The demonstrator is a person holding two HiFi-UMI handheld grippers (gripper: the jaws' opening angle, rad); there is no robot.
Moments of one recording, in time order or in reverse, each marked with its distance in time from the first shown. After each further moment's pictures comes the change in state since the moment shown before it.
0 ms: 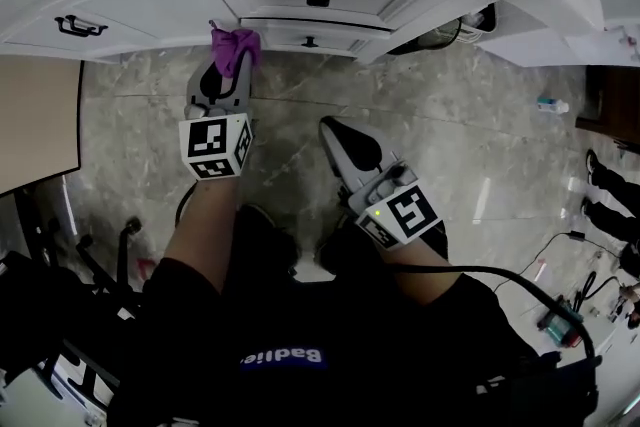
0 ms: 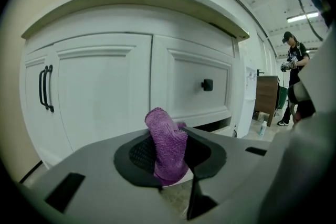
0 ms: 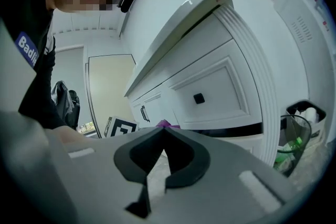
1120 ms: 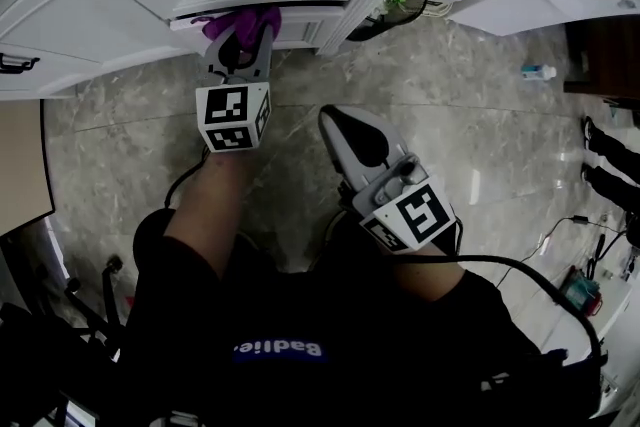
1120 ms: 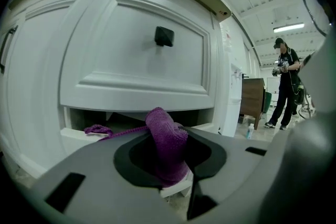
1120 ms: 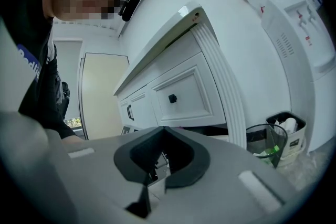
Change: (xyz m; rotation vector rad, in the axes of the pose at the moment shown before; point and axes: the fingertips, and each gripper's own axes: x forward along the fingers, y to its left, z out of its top) left arm 0.101 -0.116 -0.051 -0.007 -0.054 -0.179; right arm -0.048 -0.065 -0.026 -0.077 -0.083 -0.122
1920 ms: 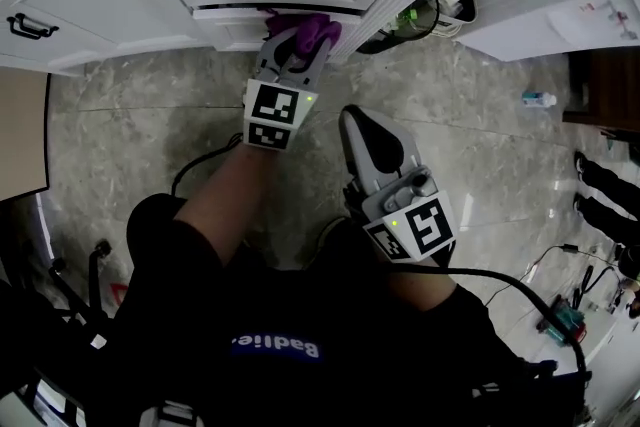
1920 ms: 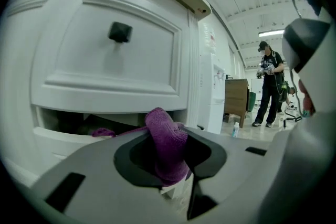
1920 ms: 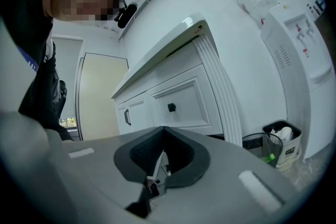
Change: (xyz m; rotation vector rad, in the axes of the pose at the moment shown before) left arm 0.008 -0.068 0.002 0.050 -0.010 -0.165; right arm -0.010 0.002 0.022 -0.036 -0.056 -0.046
